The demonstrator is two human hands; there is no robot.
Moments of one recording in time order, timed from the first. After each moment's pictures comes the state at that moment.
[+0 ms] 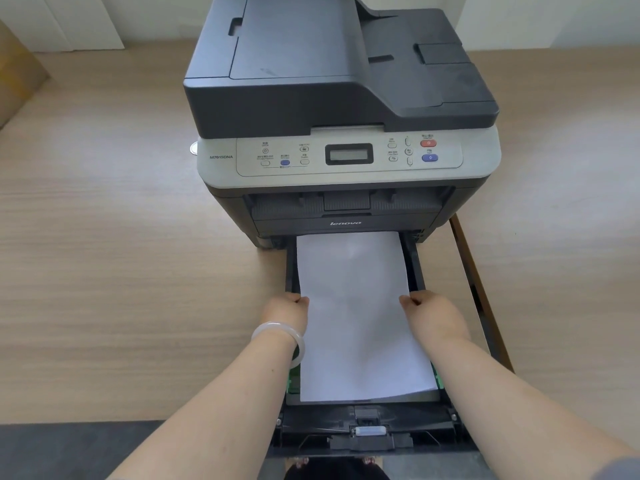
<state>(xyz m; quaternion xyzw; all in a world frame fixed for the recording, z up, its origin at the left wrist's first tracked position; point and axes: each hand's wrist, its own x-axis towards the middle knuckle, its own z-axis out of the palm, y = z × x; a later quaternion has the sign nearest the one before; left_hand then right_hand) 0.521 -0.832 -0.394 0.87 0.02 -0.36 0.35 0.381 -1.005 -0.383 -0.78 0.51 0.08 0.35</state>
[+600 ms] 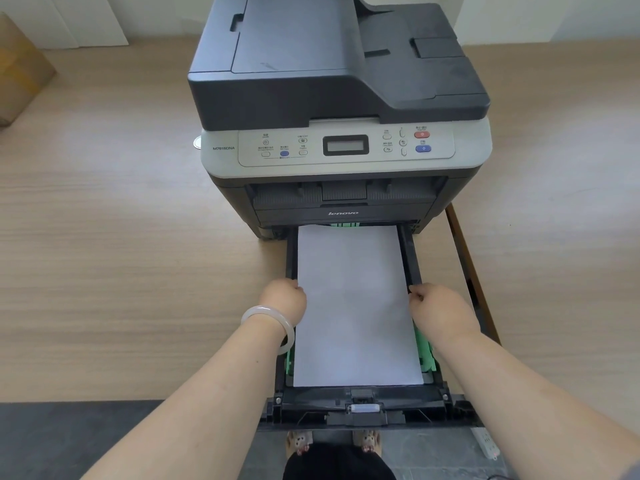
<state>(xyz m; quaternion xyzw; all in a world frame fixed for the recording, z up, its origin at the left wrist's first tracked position) 0.520 -0.829 -0.366 0.89 -0.06 -0.38 0.26 0.358 -1.009 -0.375 -0.84 0.45 0.11 0.29</state>
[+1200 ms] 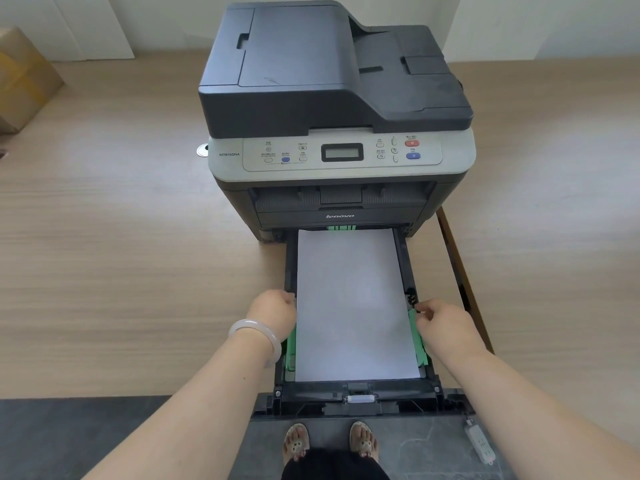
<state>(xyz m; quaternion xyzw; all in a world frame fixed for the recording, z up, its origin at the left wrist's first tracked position) 0.503 -0.800 -0.352 0.90 -0.14 -0.35 0.20 0.320 -0.998 -0.367 -0.82 0.46 0.06 0.34</state>
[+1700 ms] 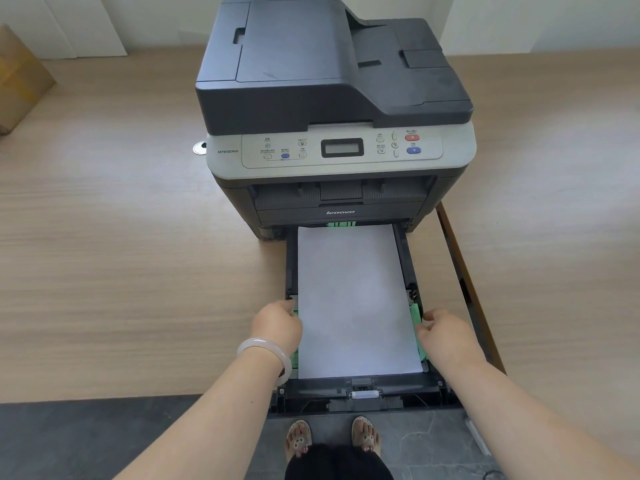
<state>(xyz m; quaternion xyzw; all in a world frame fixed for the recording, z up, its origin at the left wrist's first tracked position) 0.480 -0.787 -0.368 0.90 -0.08 -0.32 0.28 0.311 -0.984 -0.382 -0.79 0.50 0.10 0.33</state>
